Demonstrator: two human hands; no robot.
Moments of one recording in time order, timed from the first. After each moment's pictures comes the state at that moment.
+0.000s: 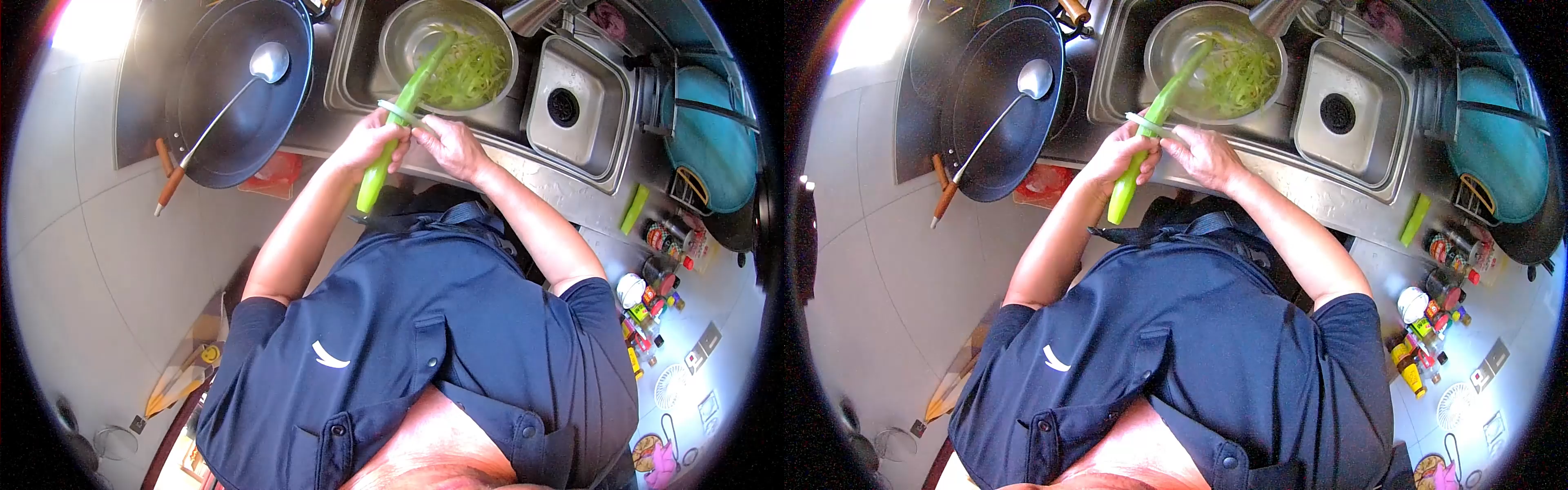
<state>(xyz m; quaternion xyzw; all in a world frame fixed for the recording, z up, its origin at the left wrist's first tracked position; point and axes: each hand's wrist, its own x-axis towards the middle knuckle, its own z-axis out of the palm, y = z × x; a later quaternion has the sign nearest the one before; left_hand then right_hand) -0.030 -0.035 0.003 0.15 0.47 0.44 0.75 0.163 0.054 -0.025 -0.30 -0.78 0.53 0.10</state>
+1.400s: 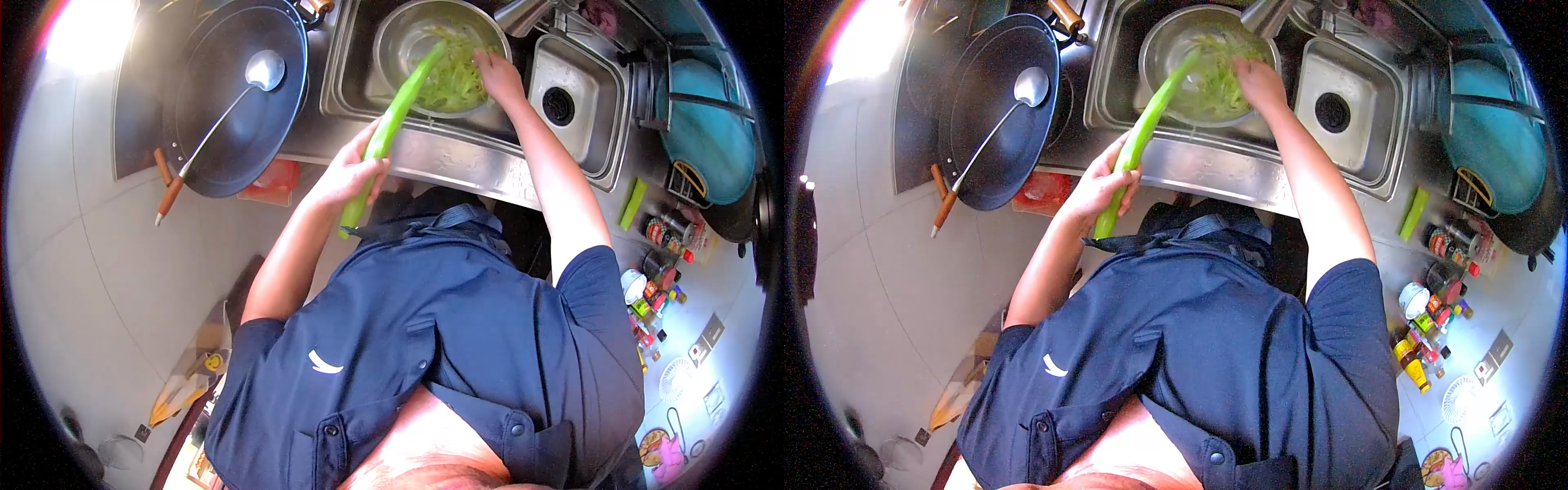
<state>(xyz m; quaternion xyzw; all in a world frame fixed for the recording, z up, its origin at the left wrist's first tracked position) -0.032 -0.073 0.039 0.23 0.53 0.41 0.70 0.189 0.206 -0.108 -0.54 -0.77 0.34 0.10</state>
